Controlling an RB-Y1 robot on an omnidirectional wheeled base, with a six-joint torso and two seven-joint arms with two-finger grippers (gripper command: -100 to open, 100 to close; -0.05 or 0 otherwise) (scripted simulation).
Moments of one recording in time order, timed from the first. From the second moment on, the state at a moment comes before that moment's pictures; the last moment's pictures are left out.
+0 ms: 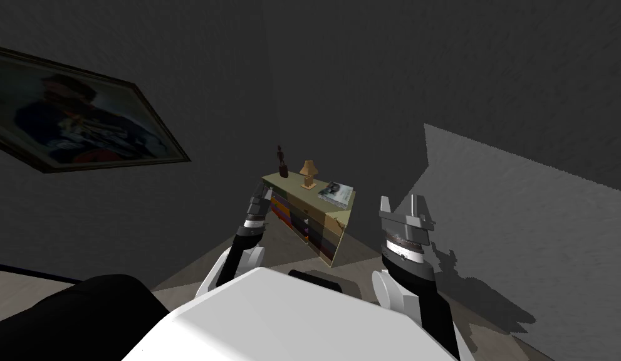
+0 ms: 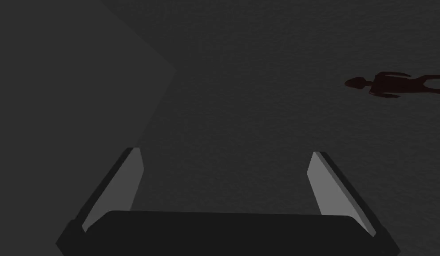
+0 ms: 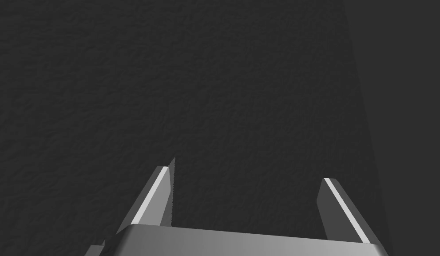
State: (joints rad) left arm 0.53 0.01 0.05 -2.33 -0.12 -0.46 -0.04; right arm 0.46 0.00 0.07 -2.32 -0.02 -0.55 -0.08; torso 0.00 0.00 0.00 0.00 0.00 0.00
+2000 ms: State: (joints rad) left arm 0.48 0.14 0.03 -2.15 -0.13 -0.48 -0.05; right arm 0.46 0.00 0.07 -2.32 -0.02 -0.55 -0.08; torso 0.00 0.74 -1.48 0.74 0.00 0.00
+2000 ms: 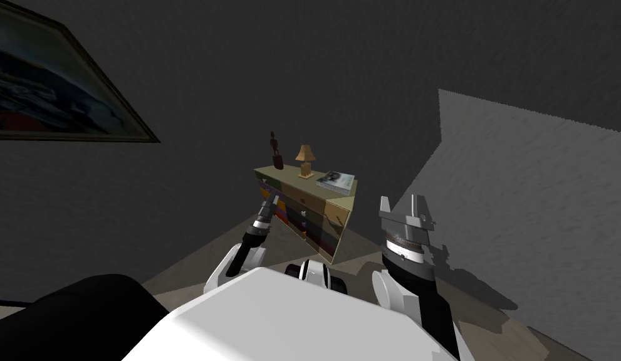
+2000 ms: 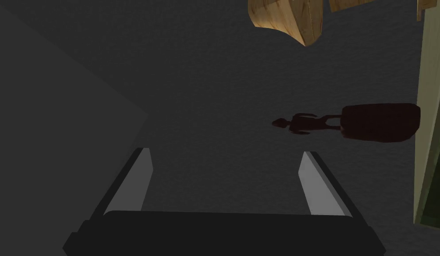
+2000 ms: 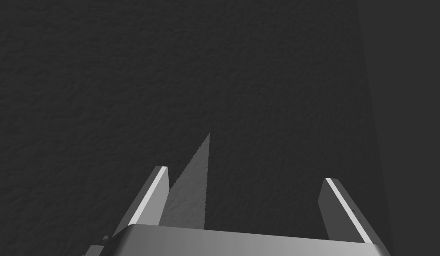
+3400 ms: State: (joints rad) left arm 0.40 0.12 -0.02 -1.85 -0.15 -0.50 -0.08; right arm 0.46 0.00 0.07 -2.32 -0.02 -0.55 -0.08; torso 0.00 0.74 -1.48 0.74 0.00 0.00
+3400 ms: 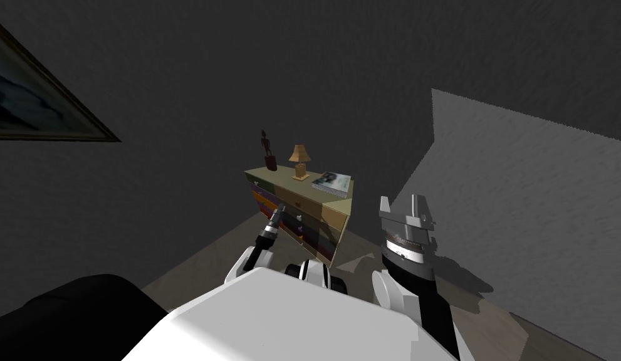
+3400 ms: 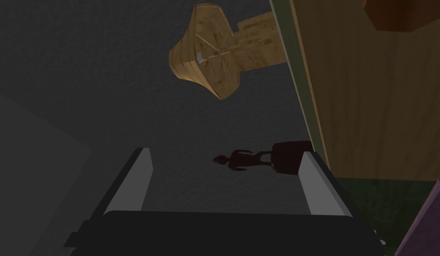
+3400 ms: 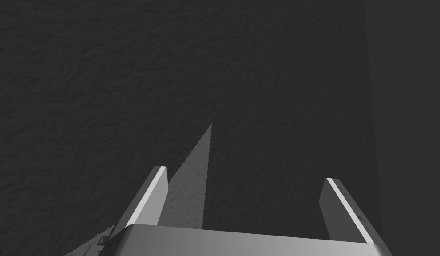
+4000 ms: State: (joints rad) left arm 0.36 0.12 -0.04 -1.71 -0.16 -0.51 -0.09; right arm 0.46 0.00 0.07 -2.32 -0.02 -0.55 -0.08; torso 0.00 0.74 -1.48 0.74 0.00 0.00
